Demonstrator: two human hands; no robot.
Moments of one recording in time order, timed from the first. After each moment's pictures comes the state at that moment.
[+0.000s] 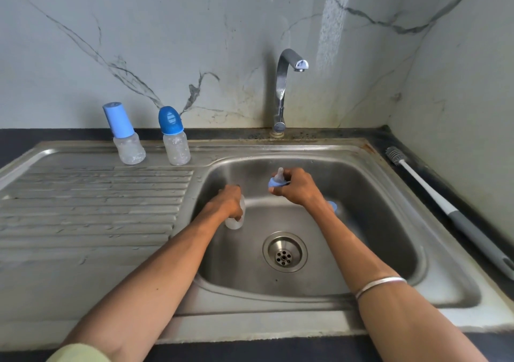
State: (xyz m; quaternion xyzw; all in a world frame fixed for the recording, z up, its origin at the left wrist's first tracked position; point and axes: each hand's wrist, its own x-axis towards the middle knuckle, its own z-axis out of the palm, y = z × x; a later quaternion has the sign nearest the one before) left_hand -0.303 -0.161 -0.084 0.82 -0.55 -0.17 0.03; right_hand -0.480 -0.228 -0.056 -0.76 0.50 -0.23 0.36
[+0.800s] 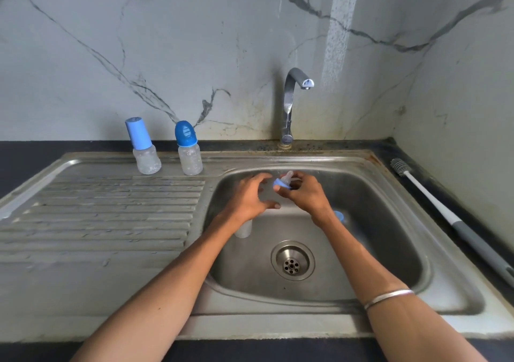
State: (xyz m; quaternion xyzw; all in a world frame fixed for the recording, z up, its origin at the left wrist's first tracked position) left_hand -0.330 -0.148 -0.053 0.70 -0.60 -0.16 0.35; right_hand -0.483 -0.214 -0.048 -0.70 0.44 -0.34 0.44
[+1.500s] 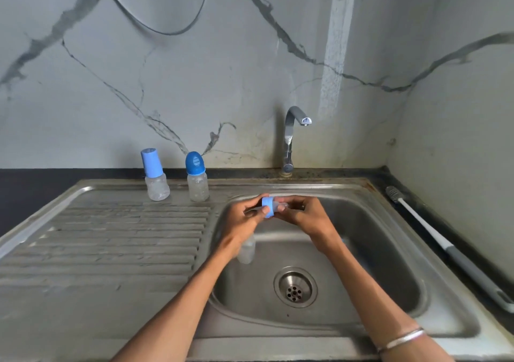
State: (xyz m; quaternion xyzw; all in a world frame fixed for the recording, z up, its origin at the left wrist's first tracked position) left_hand -0.325 -0.108 -0.033 0.58 -0.51 -0.29 0.57; right_hand -0.490 -0.179 -0.014 -0.68 0.30 -0.39 0.55
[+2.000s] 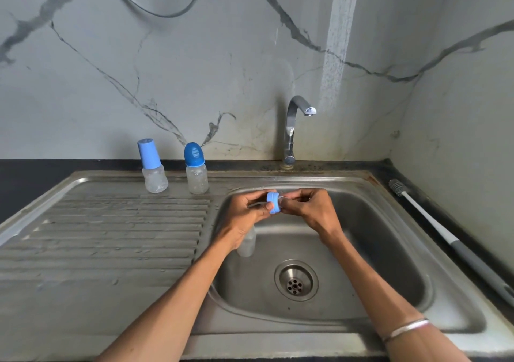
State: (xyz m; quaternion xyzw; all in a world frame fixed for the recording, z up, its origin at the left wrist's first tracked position) left_hand -0.327 -0.115 -0.032 0.51 -0.46 -0.39 0.62; right_hand -0.491 -0.184 -0.015 -0.67 0.35 -0.42 0.51
